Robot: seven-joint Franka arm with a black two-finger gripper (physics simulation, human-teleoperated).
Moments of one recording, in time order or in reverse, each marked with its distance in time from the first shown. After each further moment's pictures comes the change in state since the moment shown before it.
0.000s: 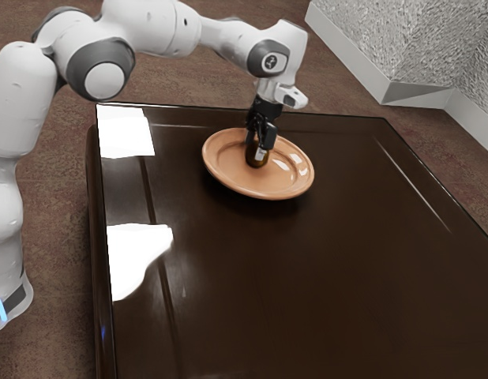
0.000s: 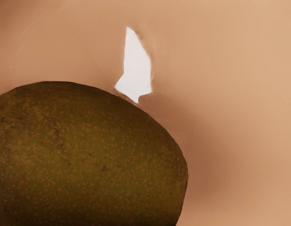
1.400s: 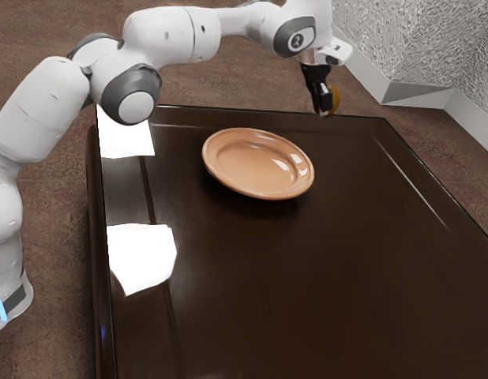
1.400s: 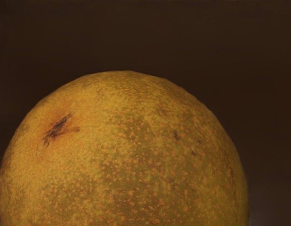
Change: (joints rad) arm -0.019 0.238 0.021 0.506 -0.050 0.309 0.012
